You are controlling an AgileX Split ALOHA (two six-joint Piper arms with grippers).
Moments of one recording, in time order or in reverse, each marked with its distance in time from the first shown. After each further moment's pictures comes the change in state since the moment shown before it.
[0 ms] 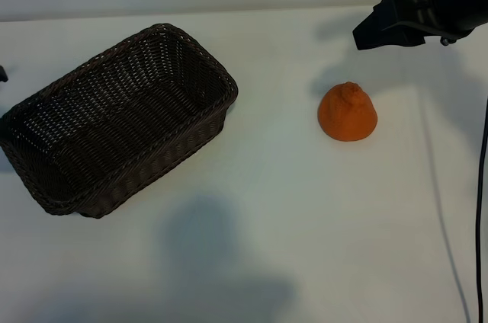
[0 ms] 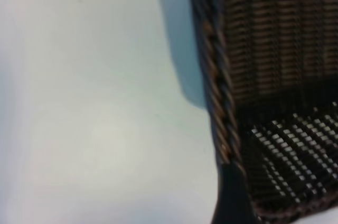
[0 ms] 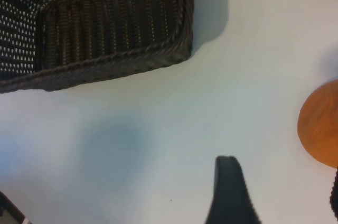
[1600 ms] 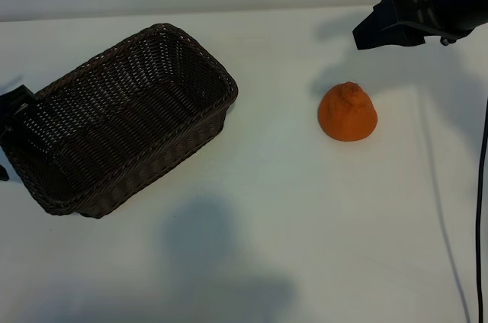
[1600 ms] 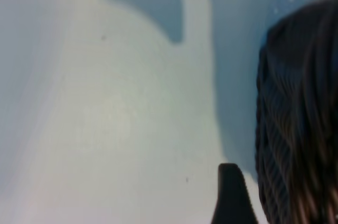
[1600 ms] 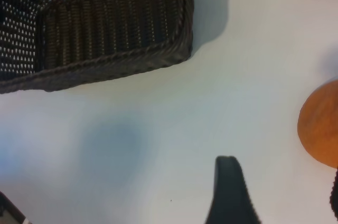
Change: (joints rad) left arm 0.008 0.272 0.041 -0.011 -0.200 0.015; right arm 0.000 0.000 0.000 0.000 0.000 0.001
